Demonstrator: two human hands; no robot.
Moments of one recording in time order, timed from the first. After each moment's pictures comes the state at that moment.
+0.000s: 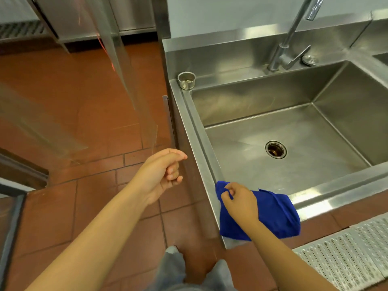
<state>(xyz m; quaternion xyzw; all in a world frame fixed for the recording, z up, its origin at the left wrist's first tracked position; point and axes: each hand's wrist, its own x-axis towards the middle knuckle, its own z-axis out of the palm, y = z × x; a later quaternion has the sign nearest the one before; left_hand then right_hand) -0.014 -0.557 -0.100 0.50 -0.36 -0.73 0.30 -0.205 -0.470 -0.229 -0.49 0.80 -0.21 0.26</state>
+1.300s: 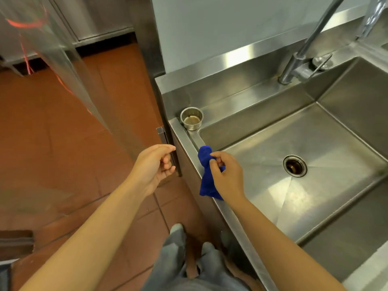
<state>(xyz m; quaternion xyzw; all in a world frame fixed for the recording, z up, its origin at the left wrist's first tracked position) -0.009 -0.851 -0.123 0.54 -0.39 -0.70 0.27 -0.159 -0.761 -0.207 -0.38 0.77 -0.45 0.23</state>
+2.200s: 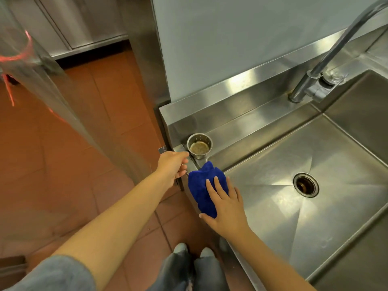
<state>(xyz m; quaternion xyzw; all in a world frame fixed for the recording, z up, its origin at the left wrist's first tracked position) -0.074 -0.972 -0.187 0.62 -0.40 -0.64 0.19 -0.164 -0.800 -0.264 -0.60 0.79 -0.08 0.13</state>
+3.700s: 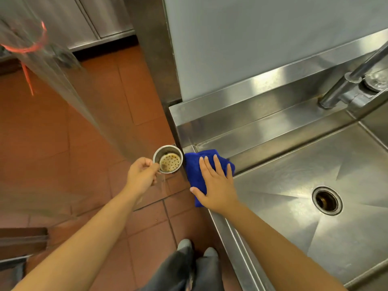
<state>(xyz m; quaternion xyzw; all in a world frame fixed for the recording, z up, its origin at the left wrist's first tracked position) 0.005 -0.978 -0.205 0.68 -0.48 -0.50 0.25 -0.182 -0.887 -0.257 -0.67 0.71 -0.07 0.20</state>
